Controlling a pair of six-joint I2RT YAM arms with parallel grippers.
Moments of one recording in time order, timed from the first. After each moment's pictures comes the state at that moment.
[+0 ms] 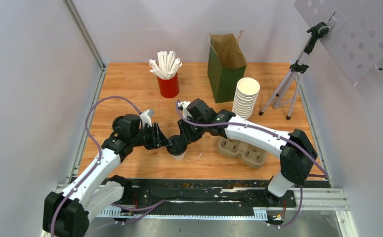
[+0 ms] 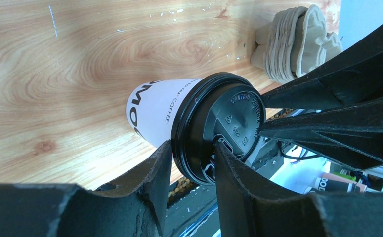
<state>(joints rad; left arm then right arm) -0.35 0.90 0.56 -0.39 0.49 -0.60 0.93 1.63 1.28 -0.49 -0.25 0.36</state>
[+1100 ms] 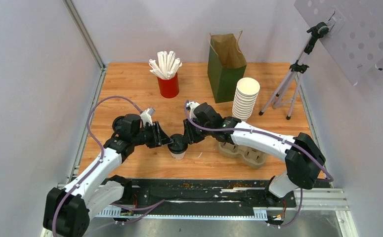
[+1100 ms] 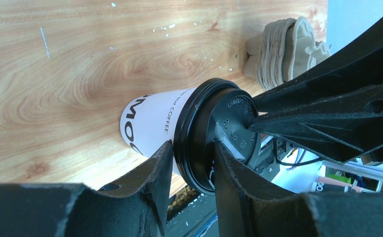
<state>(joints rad) -0.35 0.93 0.52 -0.28 0.51 -0.62 0.92 1.55 1.09 -0.27 -0.20 0.46</state>
